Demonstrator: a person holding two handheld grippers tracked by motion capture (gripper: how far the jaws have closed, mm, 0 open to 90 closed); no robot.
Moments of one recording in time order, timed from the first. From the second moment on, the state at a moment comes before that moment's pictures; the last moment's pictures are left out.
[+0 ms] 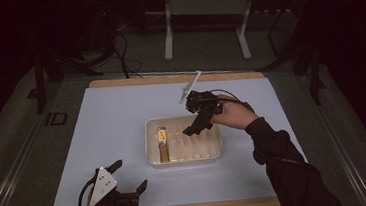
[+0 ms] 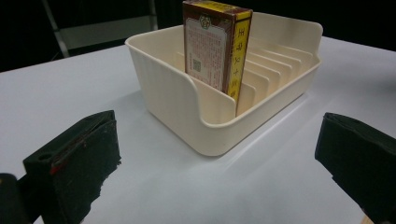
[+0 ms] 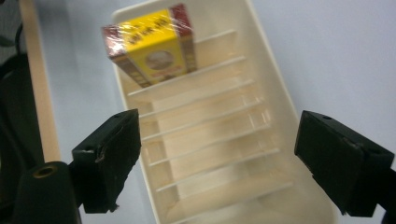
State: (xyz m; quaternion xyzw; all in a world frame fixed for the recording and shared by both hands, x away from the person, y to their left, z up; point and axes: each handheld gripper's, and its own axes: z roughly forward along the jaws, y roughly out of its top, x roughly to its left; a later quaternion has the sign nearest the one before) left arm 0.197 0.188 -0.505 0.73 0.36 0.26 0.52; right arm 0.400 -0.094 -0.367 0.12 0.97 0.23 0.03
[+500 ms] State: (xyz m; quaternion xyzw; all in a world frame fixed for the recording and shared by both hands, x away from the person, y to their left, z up) left arm 0.198 0.187 -0.506 0.73 0.36 0.26 0.52; right arm 0.394 -0.153 -0.390 0.24 0.92 0.30 0.09
